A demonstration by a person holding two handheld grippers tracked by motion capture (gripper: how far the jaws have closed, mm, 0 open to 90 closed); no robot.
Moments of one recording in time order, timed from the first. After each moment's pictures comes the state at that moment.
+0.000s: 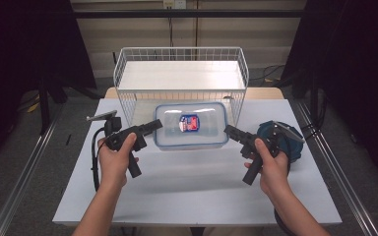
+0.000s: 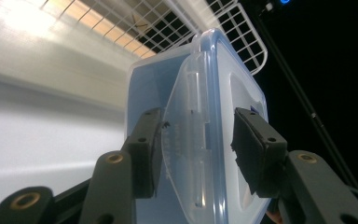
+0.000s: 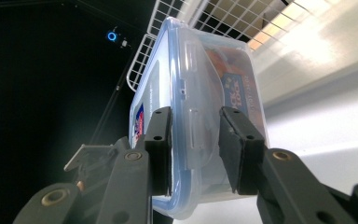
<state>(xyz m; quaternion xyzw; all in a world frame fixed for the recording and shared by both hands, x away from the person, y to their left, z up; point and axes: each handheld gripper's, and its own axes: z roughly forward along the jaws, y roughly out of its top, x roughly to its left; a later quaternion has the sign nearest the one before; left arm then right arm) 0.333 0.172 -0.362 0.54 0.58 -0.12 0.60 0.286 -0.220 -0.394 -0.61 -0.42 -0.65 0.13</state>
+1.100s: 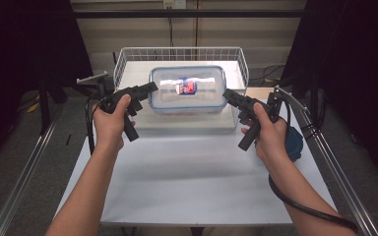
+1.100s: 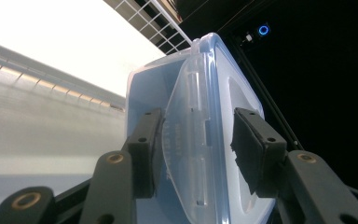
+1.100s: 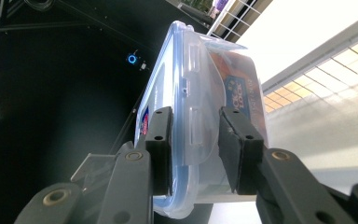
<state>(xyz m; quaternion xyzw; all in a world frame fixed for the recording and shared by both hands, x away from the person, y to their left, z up) 0.387 0.173 -0.298 0.52 0.57 -0.10 0.63 0.337 -0.213 -0.329 -0.59 -0.41 -0.69 0.10</state>
